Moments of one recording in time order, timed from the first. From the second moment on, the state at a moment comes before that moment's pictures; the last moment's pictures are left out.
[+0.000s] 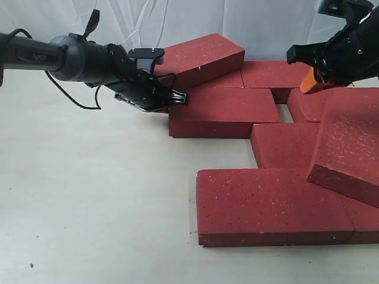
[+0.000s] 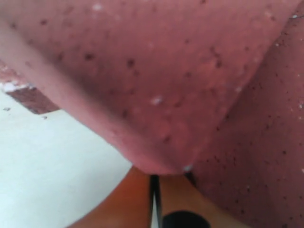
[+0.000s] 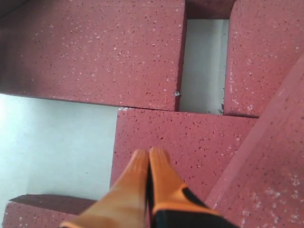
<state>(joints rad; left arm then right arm) -0.43 2.25 -1.53 -0.52 0.34 0.27 0.08 1.67 -1.26 0.35 0.85 -0.18</state>
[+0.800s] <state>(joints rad) -0.52 2.28 -1.57 -0.55 0.26 0.33 0.08 1.67 -1.26 0.35 0.84 -0.18</state>
